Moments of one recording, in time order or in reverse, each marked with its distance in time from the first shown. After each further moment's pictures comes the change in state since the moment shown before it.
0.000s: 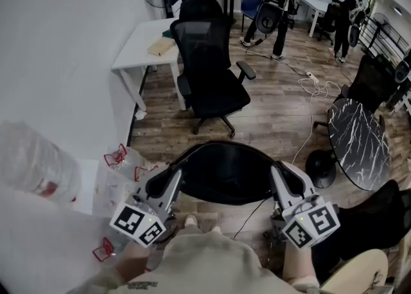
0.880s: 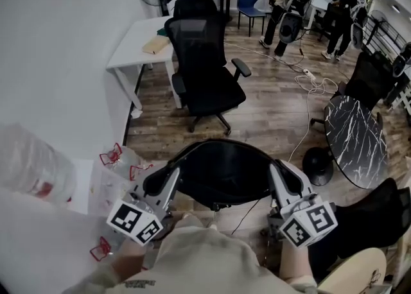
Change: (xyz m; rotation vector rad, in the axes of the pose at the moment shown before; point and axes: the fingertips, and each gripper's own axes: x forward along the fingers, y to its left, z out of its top) left arm 0.018 -0.012 0.000 0.022 0.019 -0.028; right arm -0.006 -0.022 -0.002 0.046 -0.013 -0.036
